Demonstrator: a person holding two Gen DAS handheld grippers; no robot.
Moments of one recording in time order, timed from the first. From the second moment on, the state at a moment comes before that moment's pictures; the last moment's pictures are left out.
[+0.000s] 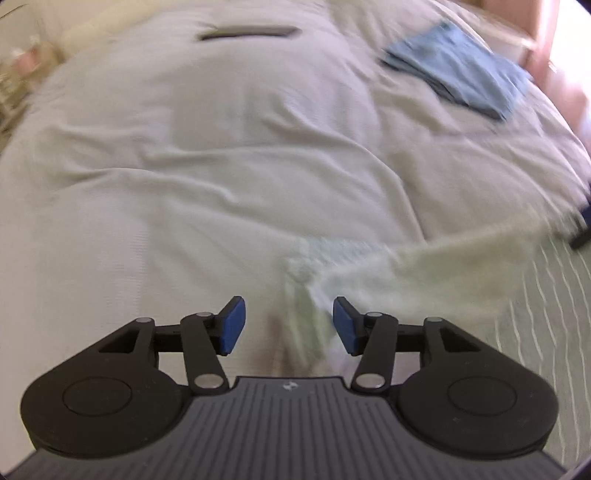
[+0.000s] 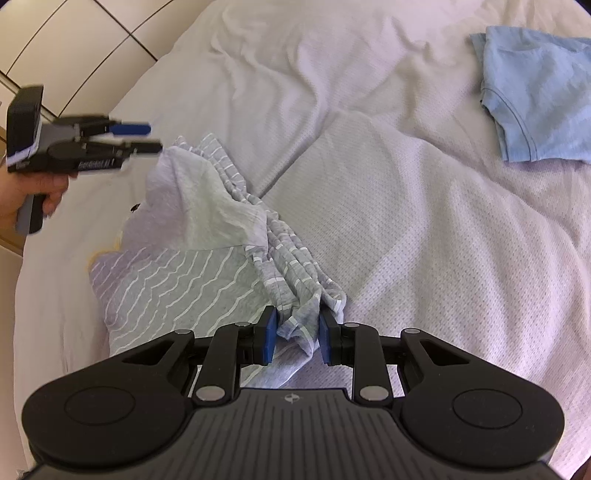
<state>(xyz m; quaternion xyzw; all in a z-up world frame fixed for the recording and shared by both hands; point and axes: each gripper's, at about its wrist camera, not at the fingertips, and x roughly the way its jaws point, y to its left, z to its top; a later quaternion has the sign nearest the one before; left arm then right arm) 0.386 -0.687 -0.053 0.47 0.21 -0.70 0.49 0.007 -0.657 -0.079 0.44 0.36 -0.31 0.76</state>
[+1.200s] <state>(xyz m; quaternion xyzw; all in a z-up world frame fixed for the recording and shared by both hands) 0.339 -0.610 -0.076 0.42 0.31 -0.69 0.50 0.040 -0.648 -0.064 0.38 0.37 -0.27 0.81</state>
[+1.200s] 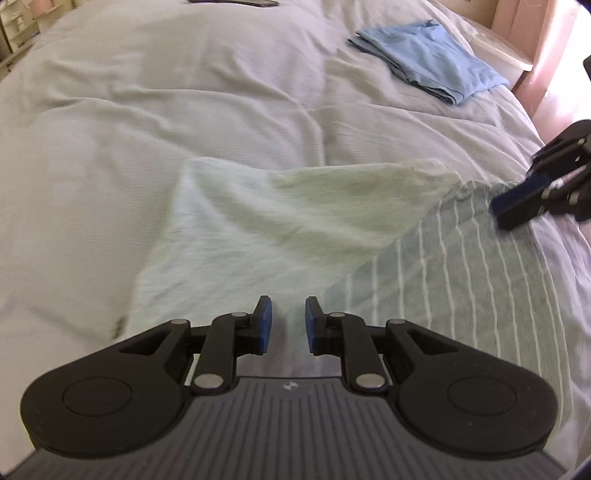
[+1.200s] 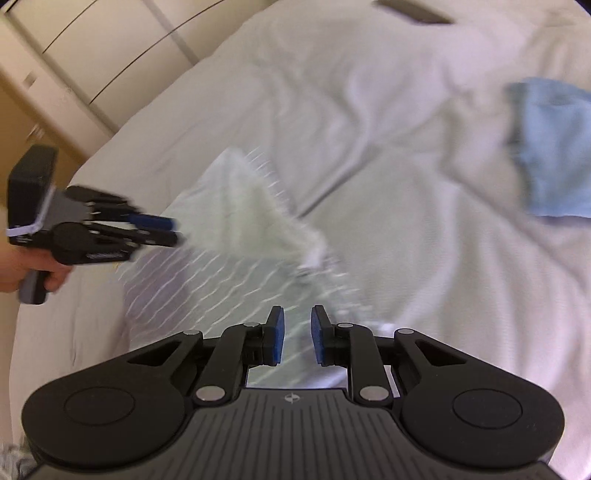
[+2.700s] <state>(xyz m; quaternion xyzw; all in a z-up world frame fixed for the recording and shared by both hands) 0.360 -0.539 -0.063 0.49 0.28 -0.63 0.54 0.046 -0.598 -0.053 0.34 0.41 -0.26 0.80</state>
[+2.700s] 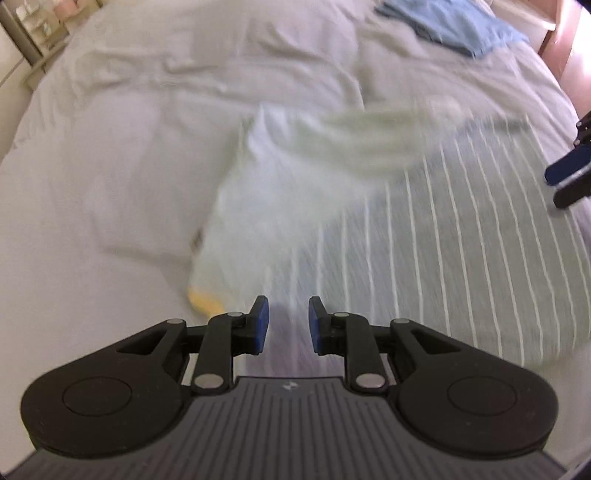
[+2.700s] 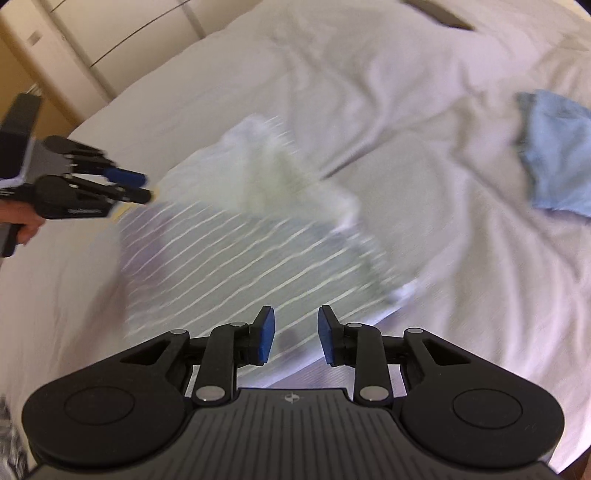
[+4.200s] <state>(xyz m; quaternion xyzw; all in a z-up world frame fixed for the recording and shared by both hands) 0.366 -0.436 -0.086 0.64 0.00 -0.66 0.40 0.089 -0.537 -0.030 0.14 0.46 -0.25 0.84</state>
